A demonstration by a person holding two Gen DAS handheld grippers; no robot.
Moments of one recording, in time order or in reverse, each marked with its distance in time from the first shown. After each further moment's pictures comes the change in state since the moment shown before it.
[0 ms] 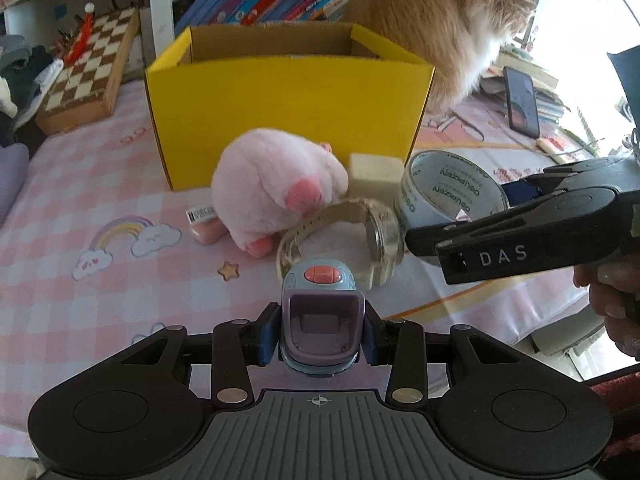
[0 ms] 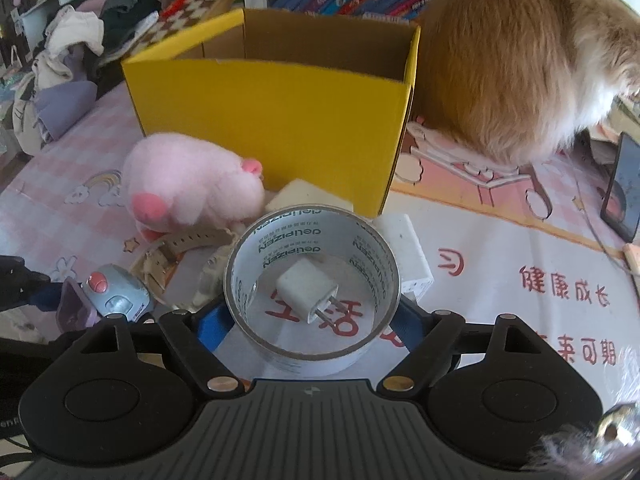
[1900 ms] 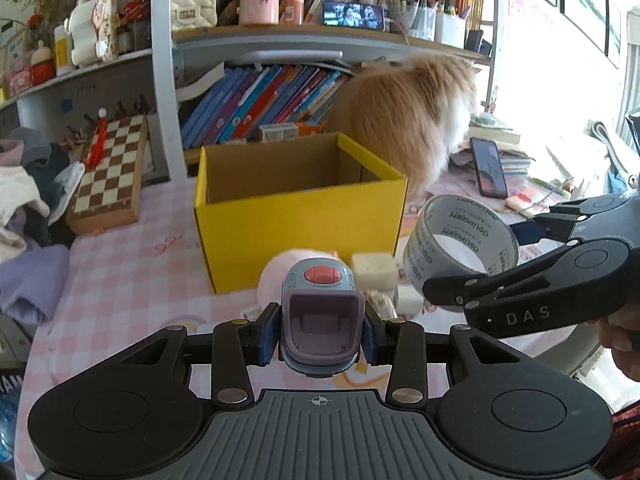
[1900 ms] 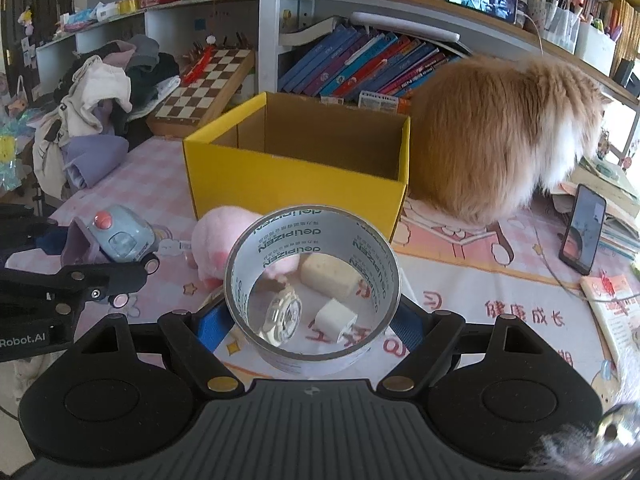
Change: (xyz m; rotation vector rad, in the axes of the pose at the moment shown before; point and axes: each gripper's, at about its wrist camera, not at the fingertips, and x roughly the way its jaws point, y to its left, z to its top) left arm -0.080 0.015 0.017 0.113 -0.249 -0.014; right arm -0.088 0.038 -0.001 -0.006 -0.178 -0.050
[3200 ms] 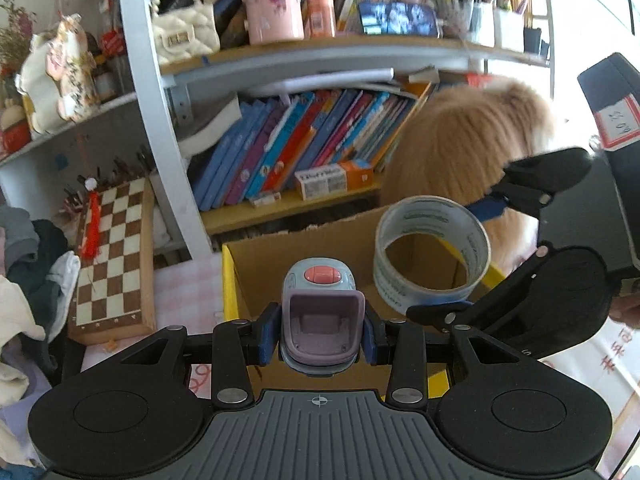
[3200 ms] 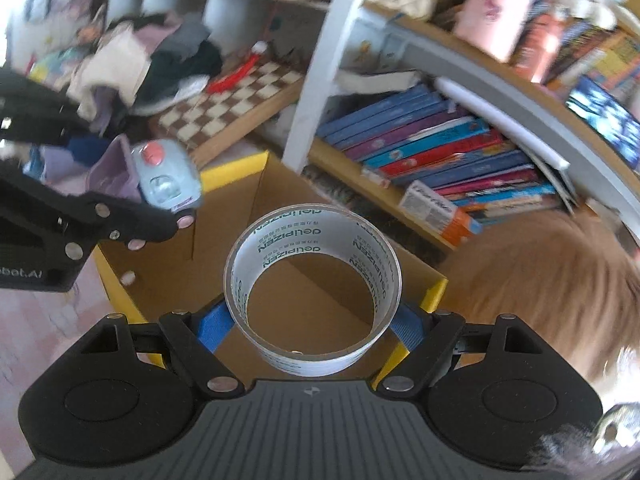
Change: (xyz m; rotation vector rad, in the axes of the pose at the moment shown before) left arm 0.134 0.040 0.125 0.083 0.015 0.123; right arm 0.152 -0.040 0.152 -0.450 -0.040 0.130
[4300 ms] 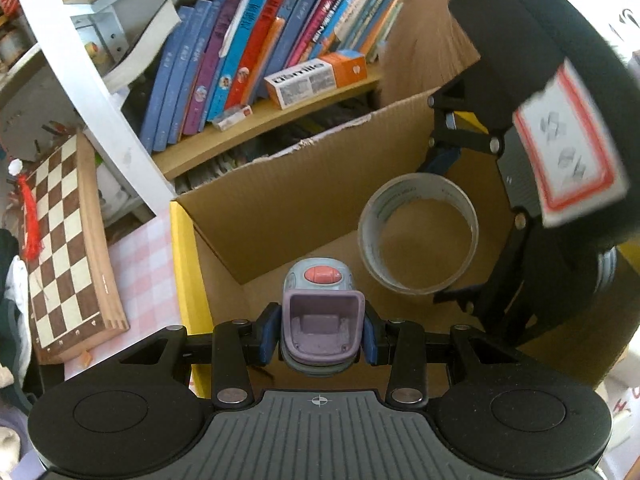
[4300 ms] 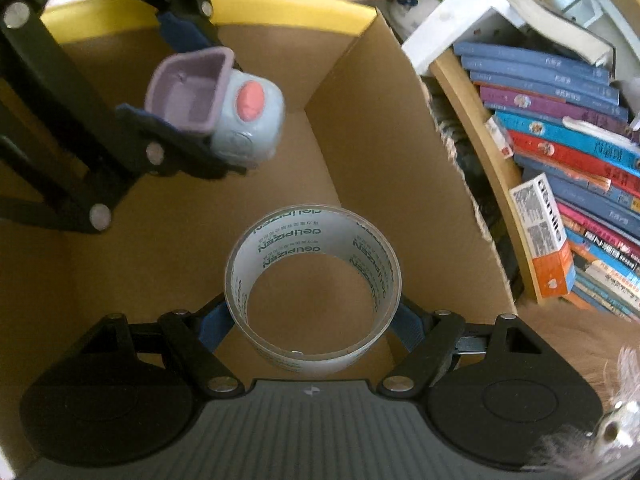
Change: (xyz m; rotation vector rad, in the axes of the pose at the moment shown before) left arm 0.116 0.009 0.008 0.168 0.293 -0.037; right arm 0.132 -0.005 0.005 -0.432 0.339 0.180
